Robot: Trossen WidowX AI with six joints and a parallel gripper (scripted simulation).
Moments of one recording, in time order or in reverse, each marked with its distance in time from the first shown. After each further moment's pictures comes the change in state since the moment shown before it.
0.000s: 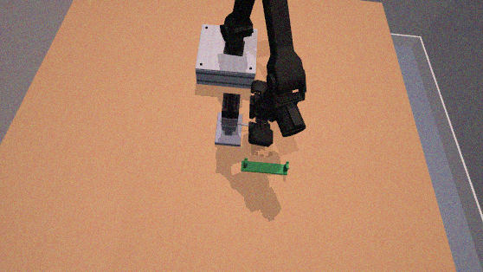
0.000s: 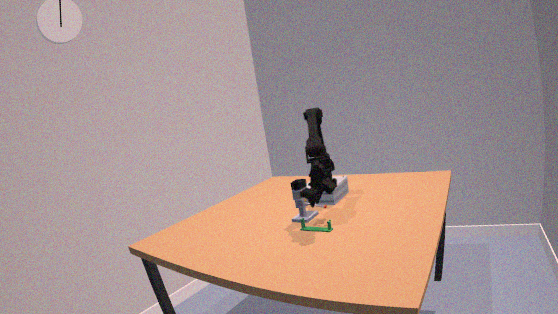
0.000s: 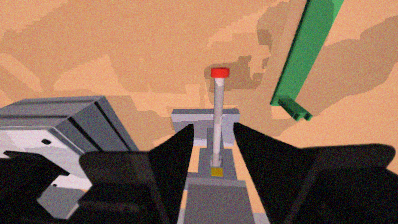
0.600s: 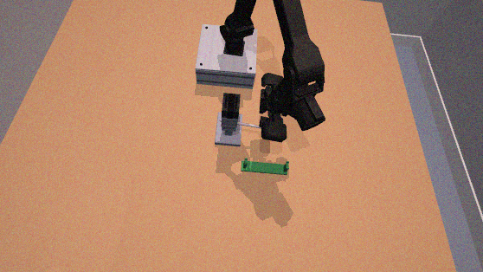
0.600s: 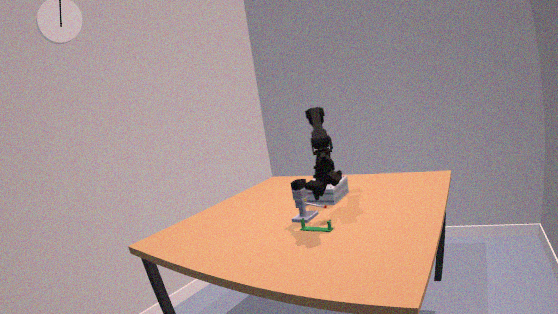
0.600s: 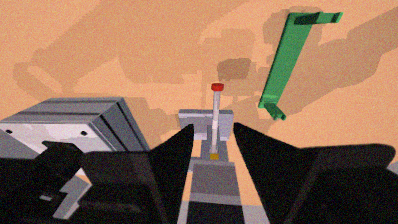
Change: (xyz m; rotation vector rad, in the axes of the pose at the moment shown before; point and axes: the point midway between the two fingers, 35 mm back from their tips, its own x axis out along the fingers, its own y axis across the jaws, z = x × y) arm -0.039 0.002 0.017 -0.020 0.010 0.000
